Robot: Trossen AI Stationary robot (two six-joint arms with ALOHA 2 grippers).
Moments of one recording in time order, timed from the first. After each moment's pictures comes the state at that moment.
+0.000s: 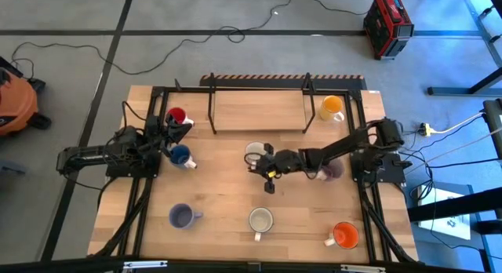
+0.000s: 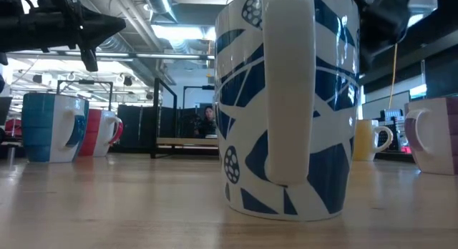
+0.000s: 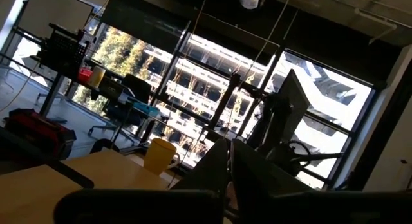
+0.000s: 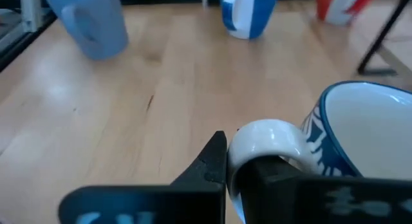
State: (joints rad) left arm 0.17 0.03 0.01 0.37 -0.16 -0.44; right arm 0.11 1.82 0.79 0.61 0.02 0.06
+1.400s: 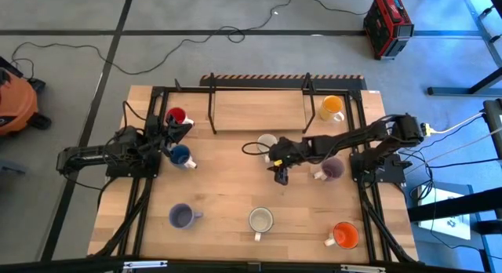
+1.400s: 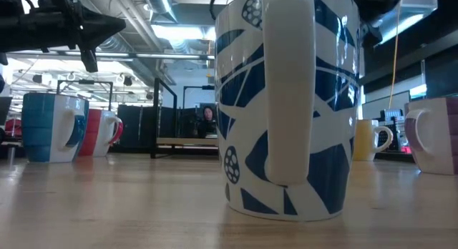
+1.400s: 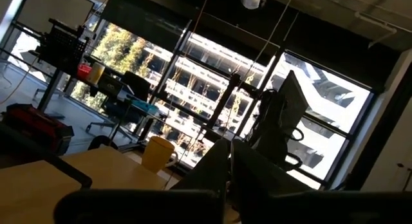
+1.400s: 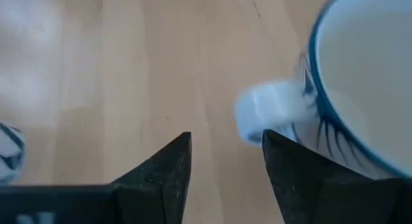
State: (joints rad) left arm 0.17 0.03 0.01 0.37 -0.16 -0.47; right arm 0.03 1.61 0.85 -0.11 0.00 0.23
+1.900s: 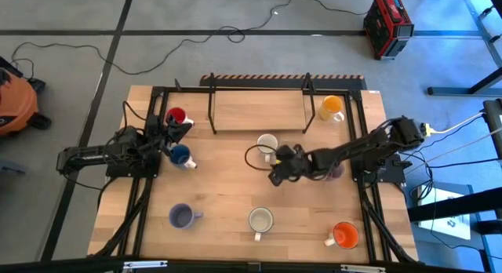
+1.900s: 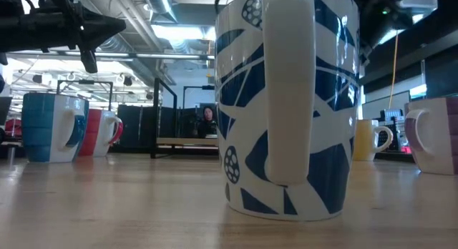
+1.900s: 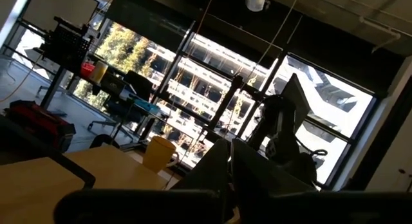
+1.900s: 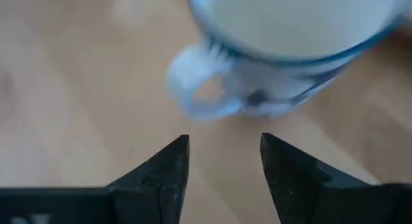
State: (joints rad) left arm 0.17 0.03 0.01 0.37 -0.17 -0.49; right arm 0.23 1.63 0.88 -0.22 0.49 0.87
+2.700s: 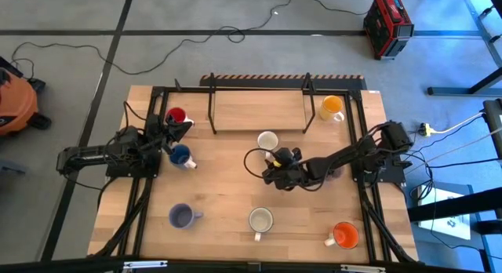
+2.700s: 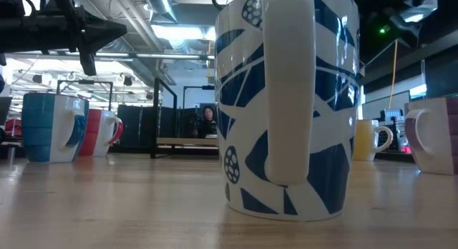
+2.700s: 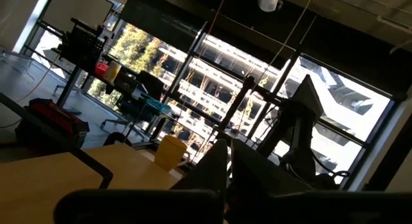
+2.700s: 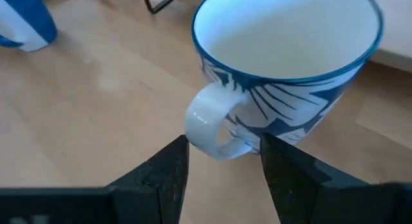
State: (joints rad) left arm 0.17 0.03 0.01 0.35 -0.22 -0.49; right arm 0.28 1.76 0.88 -0.04 0.76 0.98
